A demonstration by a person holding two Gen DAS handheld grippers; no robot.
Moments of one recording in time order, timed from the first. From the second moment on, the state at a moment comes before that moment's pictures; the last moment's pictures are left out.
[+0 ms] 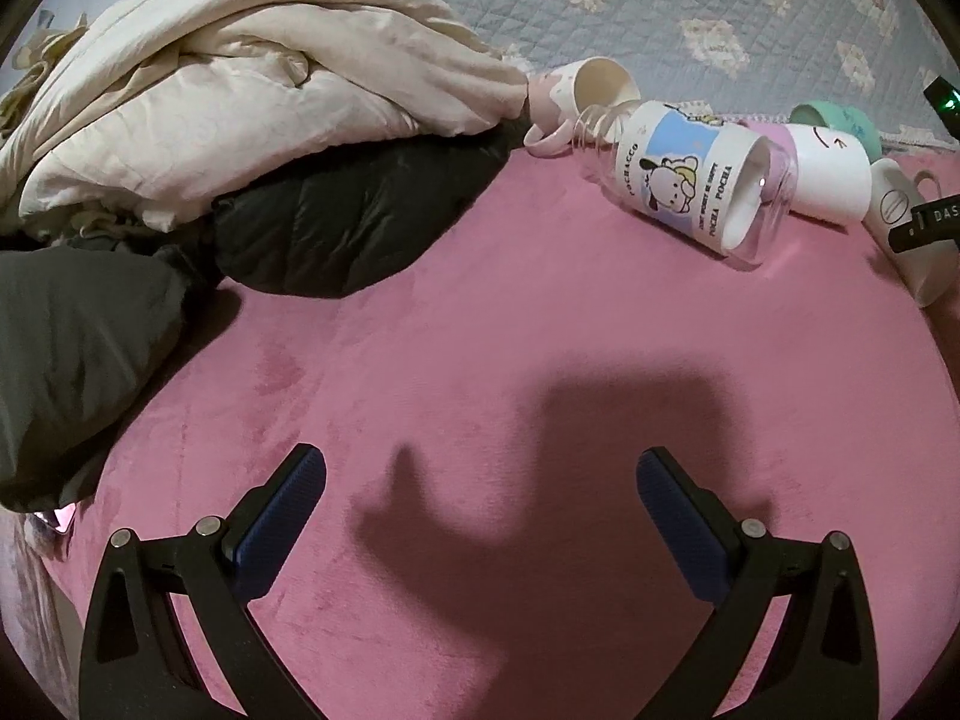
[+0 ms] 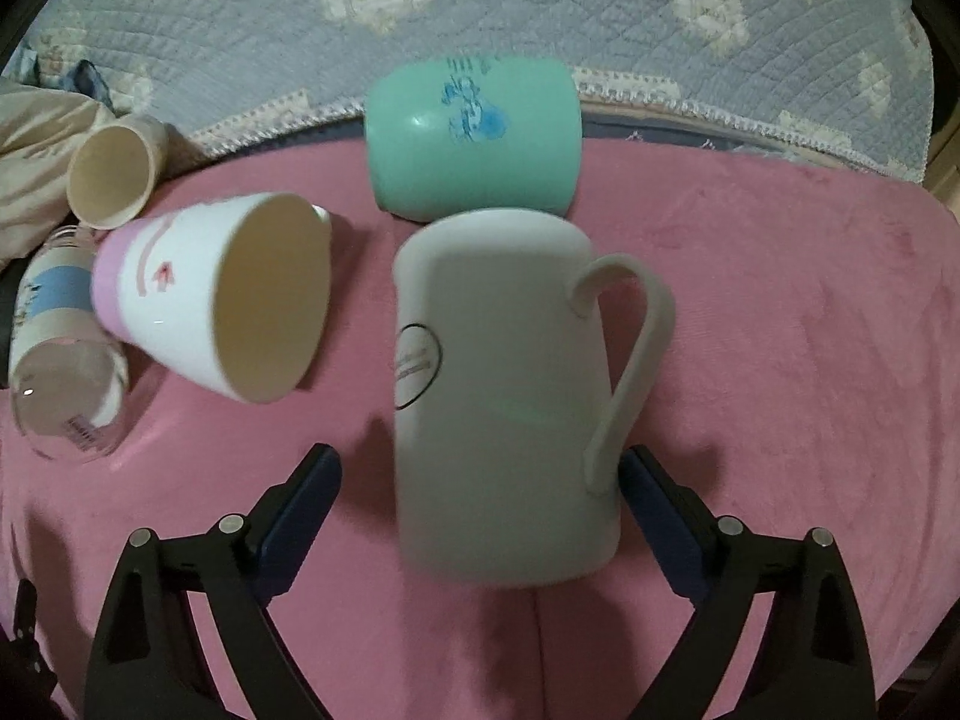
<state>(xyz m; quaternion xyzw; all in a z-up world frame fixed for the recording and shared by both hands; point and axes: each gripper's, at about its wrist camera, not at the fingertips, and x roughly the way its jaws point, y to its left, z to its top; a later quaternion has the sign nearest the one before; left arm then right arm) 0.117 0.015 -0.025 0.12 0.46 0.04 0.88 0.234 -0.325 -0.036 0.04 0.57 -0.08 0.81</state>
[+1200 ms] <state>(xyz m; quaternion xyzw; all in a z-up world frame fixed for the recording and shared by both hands) 0.082 0.058 0.006 0.04 0.44 0.05 0.89 0.082 -0.164 -0.014 0.06 0.52 0.09 0.84</state>
